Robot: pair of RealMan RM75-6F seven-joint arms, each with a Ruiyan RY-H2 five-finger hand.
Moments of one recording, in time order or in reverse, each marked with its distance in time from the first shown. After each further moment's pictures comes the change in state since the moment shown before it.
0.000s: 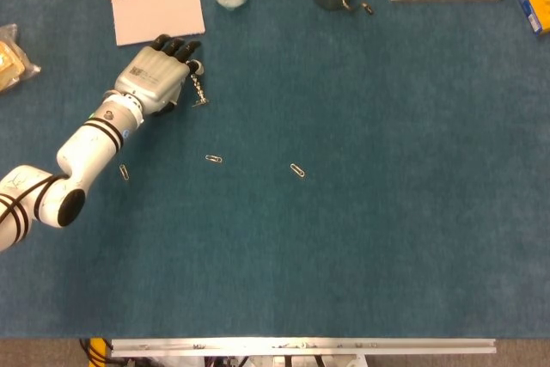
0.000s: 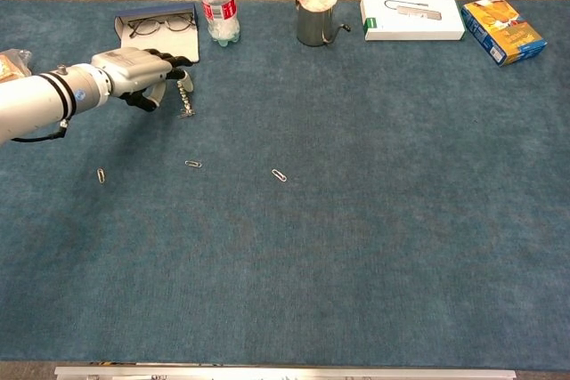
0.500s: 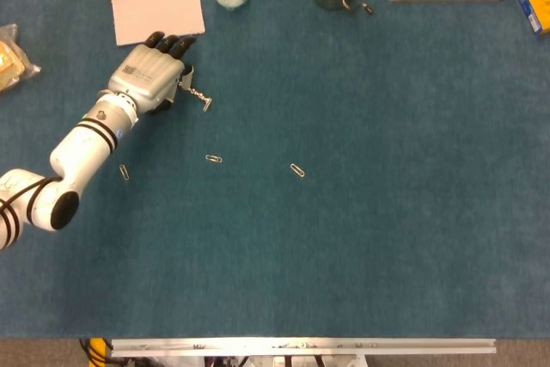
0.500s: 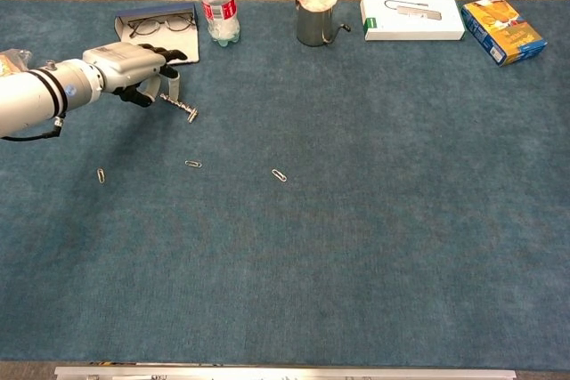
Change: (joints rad) left arm 0.013 0.045 -0.003 -0.066 -0.025 0.036 -0.009; right arm 0.006 -0.001 0.004 -0.020 -0.012 -0.006 -0.021
